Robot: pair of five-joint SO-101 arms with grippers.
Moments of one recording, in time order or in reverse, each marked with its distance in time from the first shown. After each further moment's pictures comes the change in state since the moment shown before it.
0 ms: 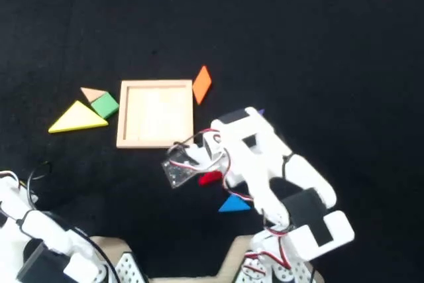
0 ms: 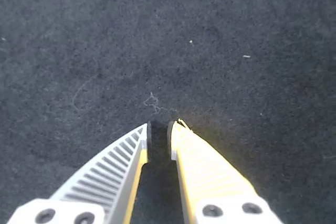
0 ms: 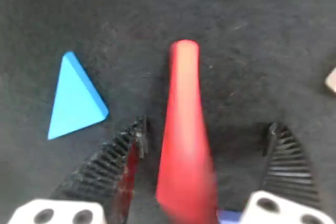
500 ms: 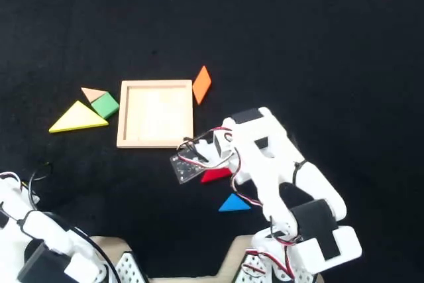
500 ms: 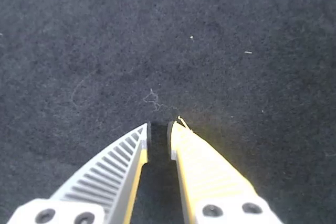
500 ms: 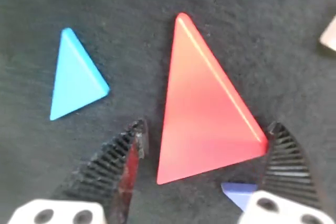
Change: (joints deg) left arm 0.0 0.0 0.9 -0.1 0.1; right arm 4.3 -5.2 2.0 -1.0 0.8
